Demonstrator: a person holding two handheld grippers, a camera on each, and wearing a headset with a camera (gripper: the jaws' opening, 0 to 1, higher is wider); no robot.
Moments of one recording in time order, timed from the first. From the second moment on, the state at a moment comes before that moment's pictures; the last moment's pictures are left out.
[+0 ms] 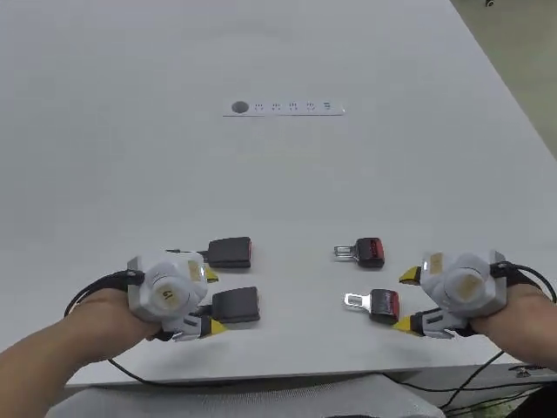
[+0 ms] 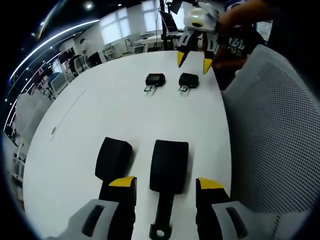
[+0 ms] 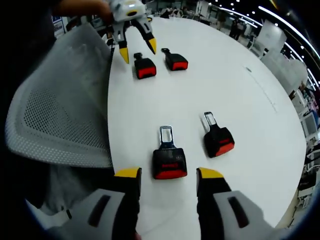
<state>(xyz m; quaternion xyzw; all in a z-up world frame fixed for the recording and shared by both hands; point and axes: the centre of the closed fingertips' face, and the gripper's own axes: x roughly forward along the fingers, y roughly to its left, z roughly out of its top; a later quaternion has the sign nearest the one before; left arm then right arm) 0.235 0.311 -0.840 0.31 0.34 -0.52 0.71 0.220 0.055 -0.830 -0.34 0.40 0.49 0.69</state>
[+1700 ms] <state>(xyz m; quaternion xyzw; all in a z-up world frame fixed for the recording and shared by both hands) 0.233 0.303 -0.863 0.39 0.37 -0.57 0.62 0.225 0.057 -0.866 -0.41 0.43 0.55 0.59</state>
